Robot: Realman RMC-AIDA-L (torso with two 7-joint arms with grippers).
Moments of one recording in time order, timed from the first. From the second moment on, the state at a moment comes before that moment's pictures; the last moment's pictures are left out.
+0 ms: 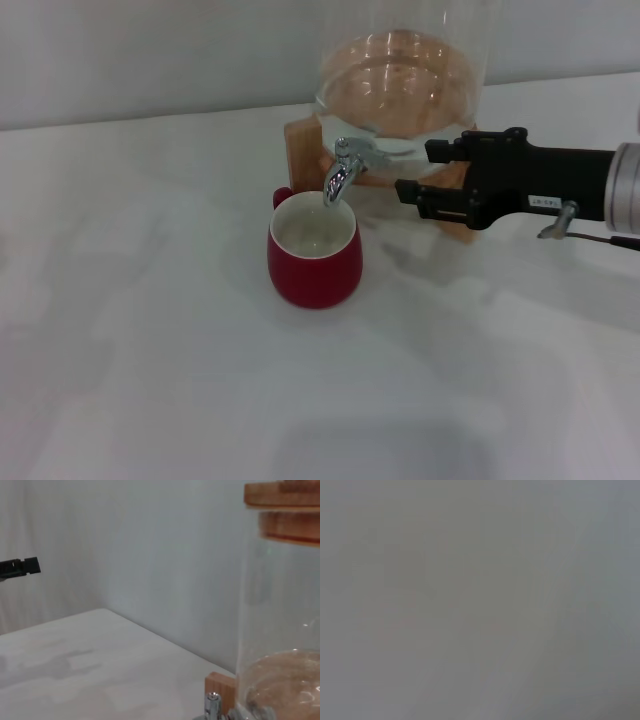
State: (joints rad) left arm -0.14 -2.08 0.87 0.81 -2.04 -1.16 1.83; right arm 0.07 2.00 1.69 1.53 -1.70 1.00 -1.26
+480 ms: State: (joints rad) left arm -0.14 -2.08 0.87 0.81 -2.04 -1.16 1.83; right arm 0.09 2.01 1.62 1.52 -1.70 0.97 -1.26
